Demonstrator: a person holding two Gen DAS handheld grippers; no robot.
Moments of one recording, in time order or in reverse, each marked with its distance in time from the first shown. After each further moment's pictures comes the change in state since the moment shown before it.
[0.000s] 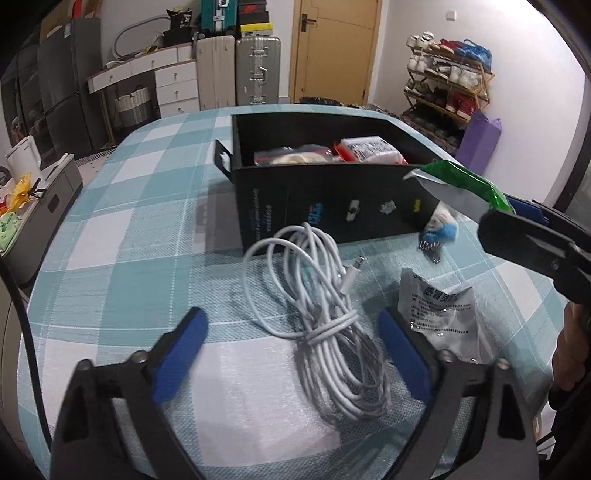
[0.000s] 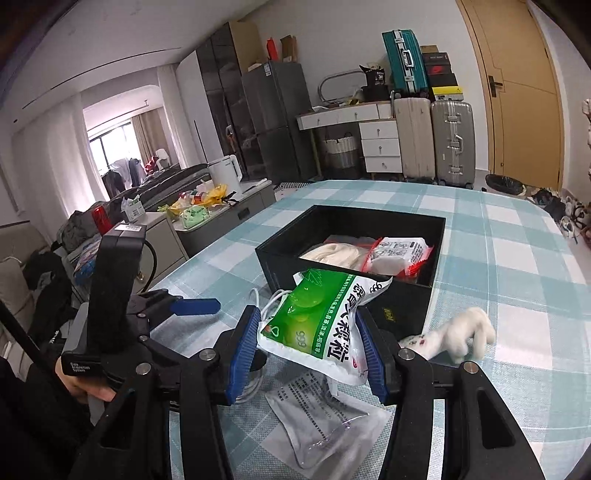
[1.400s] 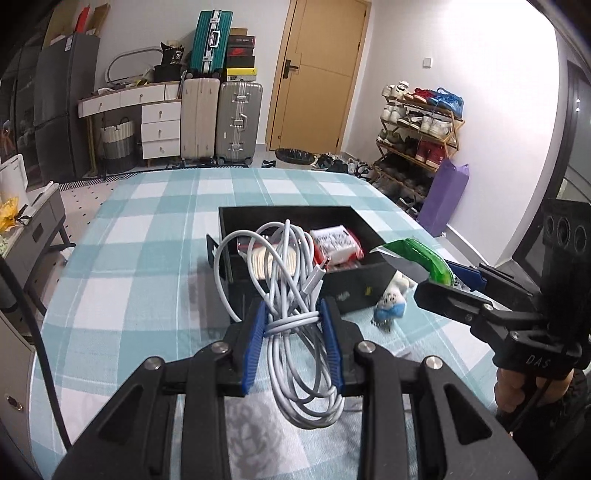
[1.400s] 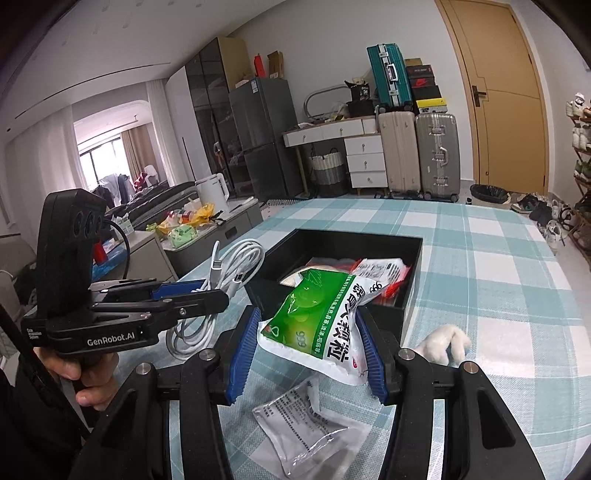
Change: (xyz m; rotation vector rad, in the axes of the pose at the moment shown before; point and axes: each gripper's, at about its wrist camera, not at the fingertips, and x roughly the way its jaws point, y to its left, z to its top) left arm -0.056 0.014 0.038 -0.021 -0.199 -0.127; right arm -0.019 -0.003 0.013 0.017 -0.088 -0.055
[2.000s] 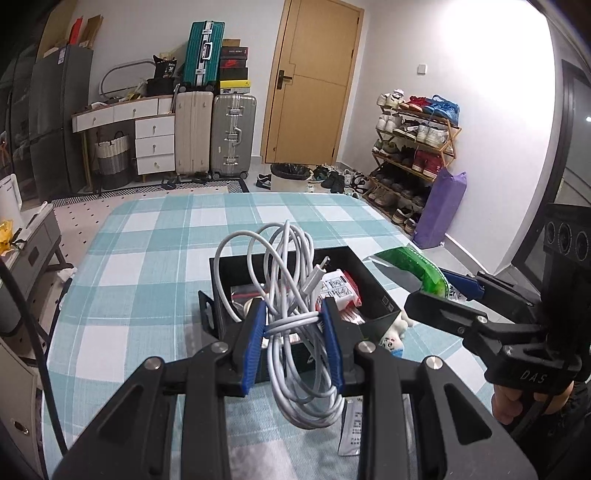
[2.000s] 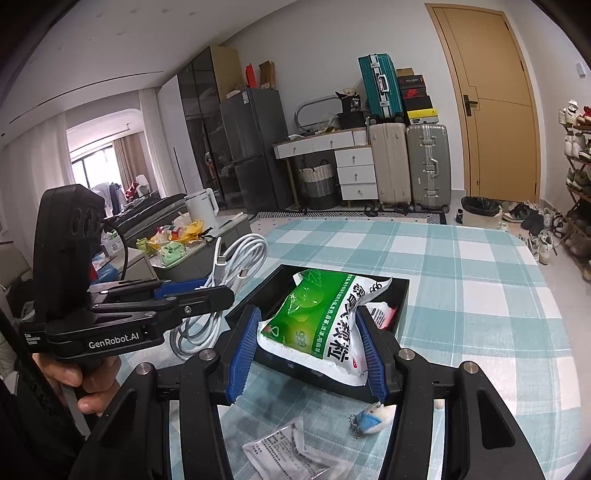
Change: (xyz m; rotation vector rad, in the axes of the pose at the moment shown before) left arm 0.013 -0.004 0.044 0.026 -0.033 -0.007; right arm 0.007 -0.008 0.040 0.006 -0.021 -0.036
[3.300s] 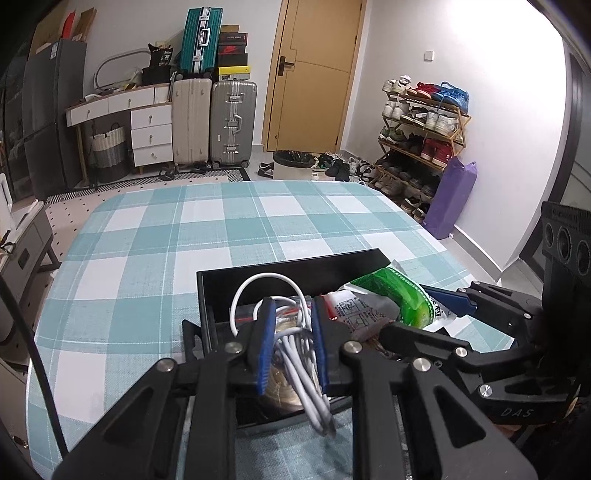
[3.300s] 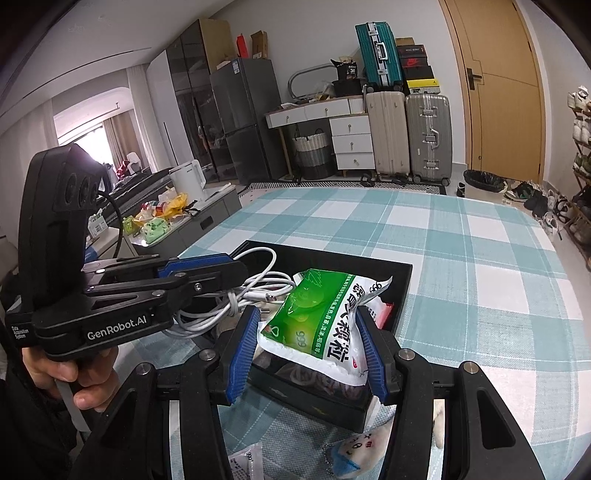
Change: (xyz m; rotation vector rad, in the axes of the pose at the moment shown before) left arm 0.065 0.011 0.014 0.008 0.043 0.011; right arm 0.072 -0.026 0.000 -0.001 0.127 -0.011
